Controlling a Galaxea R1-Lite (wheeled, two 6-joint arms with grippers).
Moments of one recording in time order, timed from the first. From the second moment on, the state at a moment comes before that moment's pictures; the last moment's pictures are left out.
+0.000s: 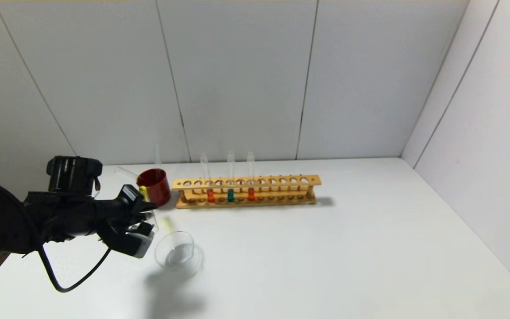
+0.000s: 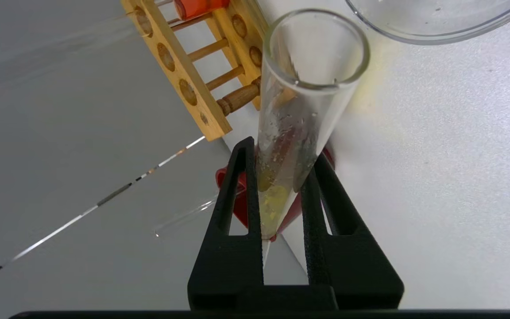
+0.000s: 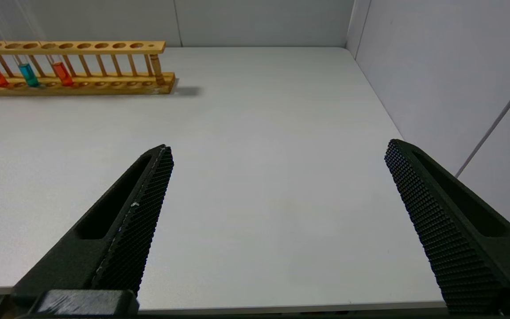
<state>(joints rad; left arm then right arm) -0.04 1.83 -0.70 -0.47 -0.38 2.07 0.00 0.00 0.00 0.00 0.00 0.00</state>
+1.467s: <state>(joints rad) -0.07 1.90 -0.77 -0.46 -0.39 2.22 0.00 0.00 0.00 0.00 0.00 0.00</state>
